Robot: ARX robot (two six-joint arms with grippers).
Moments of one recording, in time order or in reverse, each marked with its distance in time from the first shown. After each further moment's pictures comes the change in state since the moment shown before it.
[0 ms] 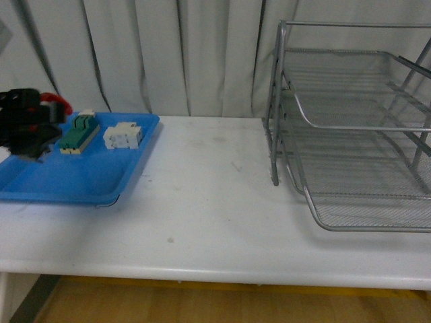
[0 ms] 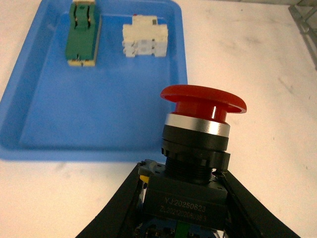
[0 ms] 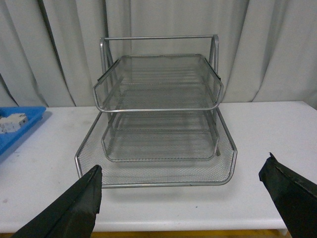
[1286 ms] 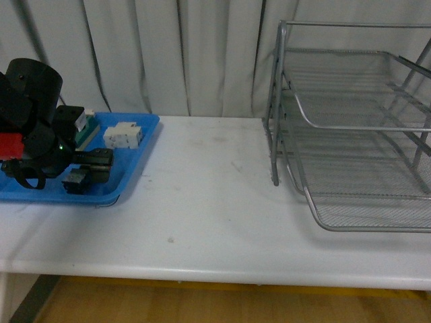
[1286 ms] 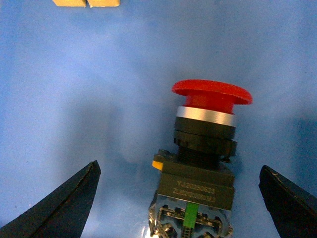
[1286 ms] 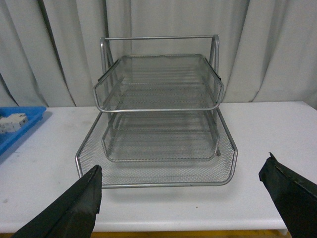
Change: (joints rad) left arm 0.062 0.803 0.785 -0.347 -0.137 0.076; right arm 0.000 0.000 0.000 0.000 0.000 0.000
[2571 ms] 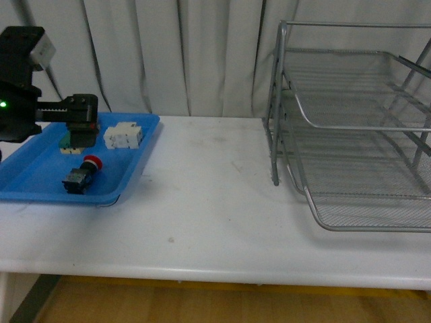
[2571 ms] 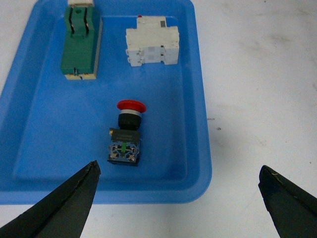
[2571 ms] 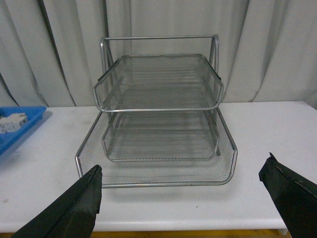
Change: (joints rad) left arm -0.071 -0.543 -0.544 0.317 0.103 -0.027; right arm 0.000 0.000 0.000 0.000 0.000 0.000
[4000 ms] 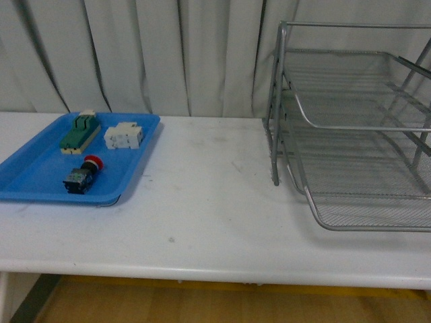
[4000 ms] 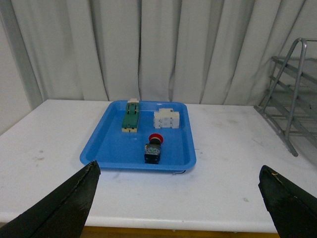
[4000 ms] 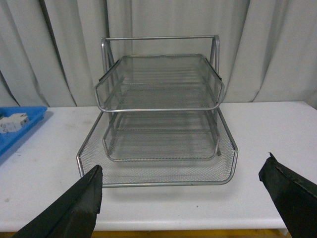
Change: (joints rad) left arm 0.056 -1.825 -1.006 -0.204 0.000 -0.002; right arm 0.004 0.000 0.000 0.000 -0.001 0.000
